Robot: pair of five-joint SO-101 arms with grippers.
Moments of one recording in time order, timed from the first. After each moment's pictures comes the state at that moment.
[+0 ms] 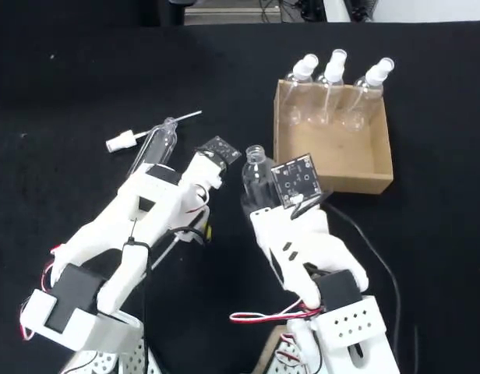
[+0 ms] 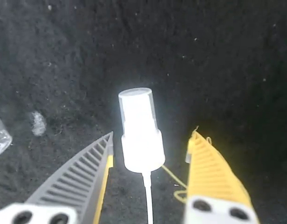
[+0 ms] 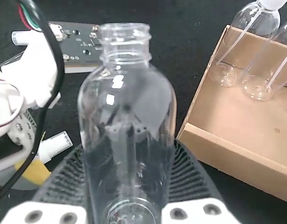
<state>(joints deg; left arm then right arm) 16.3 -4.5 37.4 54.5 -21.8 -17.7 -78.5 77.5 45.1 4.4</state>
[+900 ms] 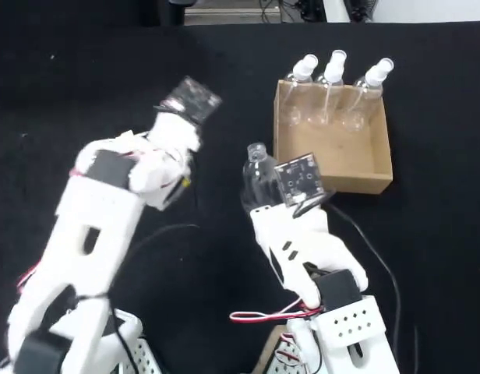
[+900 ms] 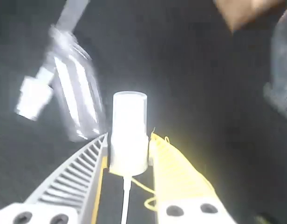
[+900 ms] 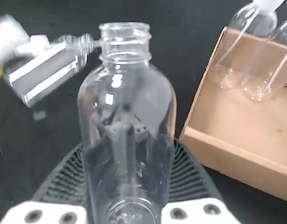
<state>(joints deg) 12.0 -29.7 20.1 74.8 -21.6 -17.7 -78.5 77.5 42.5 0.0</state>
